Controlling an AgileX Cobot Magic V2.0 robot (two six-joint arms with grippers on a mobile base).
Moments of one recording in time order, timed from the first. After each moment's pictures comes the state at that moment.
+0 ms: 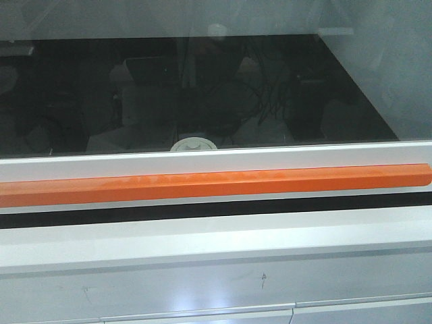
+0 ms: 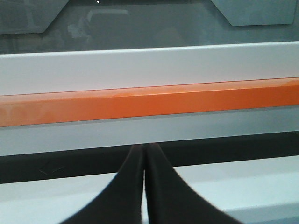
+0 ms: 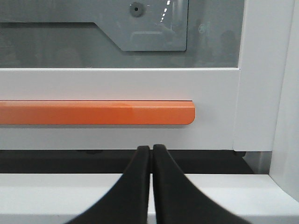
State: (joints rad) left arm -0.03 -0.01 0.03 0.01 0.10 -0.04; right arm 0.05 -0.01 0.03 0.03 -0.01 -0.03
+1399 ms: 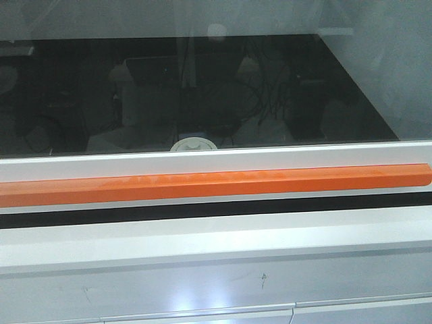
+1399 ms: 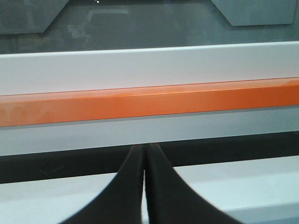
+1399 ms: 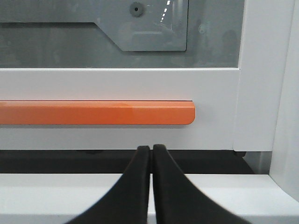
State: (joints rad) left arm -0.03 -0.01 0.03 0.01 0.10 -0.04; right arm 0.05 -0.01 0.03 0.03 -0.01 -0.03
